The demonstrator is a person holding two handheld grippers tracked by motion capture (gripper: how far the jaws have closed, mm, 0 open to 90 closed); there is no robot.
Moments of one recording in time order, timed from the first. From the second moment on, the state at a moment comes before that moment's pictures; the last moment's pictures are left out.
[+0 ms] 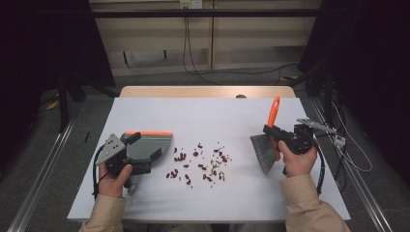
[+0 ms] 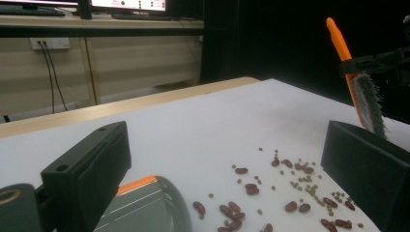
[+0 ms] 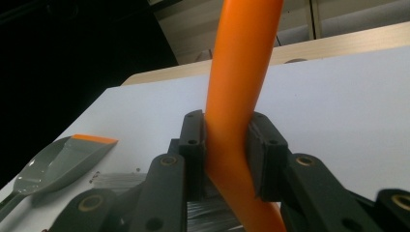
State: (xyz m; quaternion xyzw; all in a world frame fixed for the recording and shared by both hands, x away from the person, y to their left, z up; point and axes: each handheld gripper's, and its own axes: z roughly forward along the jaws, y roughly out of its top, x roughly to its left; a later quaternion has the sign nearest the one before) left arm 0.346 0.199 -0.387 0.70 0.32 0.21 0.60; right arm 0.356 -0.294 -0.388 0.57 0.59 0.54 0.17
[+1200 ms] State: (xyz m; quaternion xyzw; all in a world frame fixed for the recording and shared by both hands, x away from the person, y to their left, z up) left arm 0.369 0.091 -0.362 0.74 0.26 0.11 0.61; right arm 0.377 -0.192 -0.357 0.50 0.63 0.57 0.17
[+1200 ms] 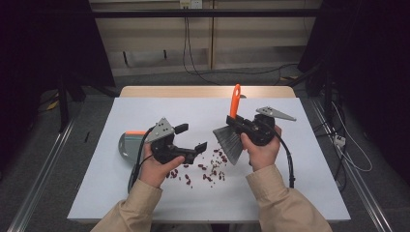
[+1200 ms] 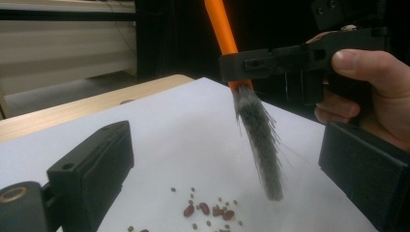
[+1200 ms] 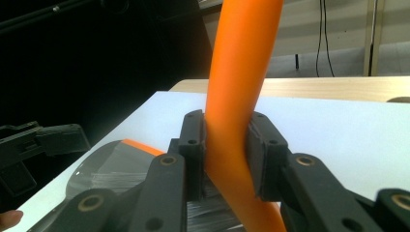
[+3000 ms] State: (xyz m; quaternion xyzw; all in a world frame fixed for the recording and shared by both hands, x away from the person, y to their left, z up) left arm 0.382 0.085 -0.366 0.75 0.30 0.04 0.59; right arm 0.373 -0.152 -0.355 0.40 0.66 0.61 0.14
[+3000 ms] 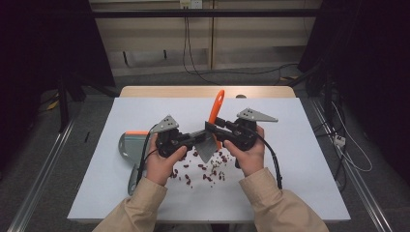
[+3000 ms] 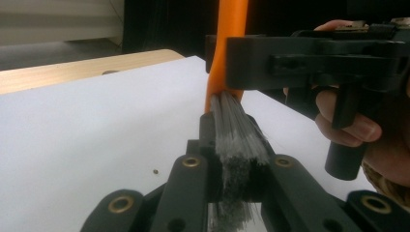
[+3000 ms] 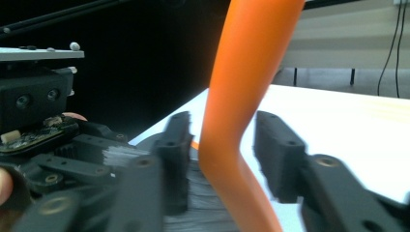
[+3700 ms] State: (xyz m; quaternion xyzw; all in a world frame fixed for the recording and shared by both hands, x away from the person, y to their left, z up) left arm 0.377 0.086 -0.358 0.75 0.28 0.04 0.59; right arm 0.351 -0.205 -0.379 0.35 0.71 0.59 0.15
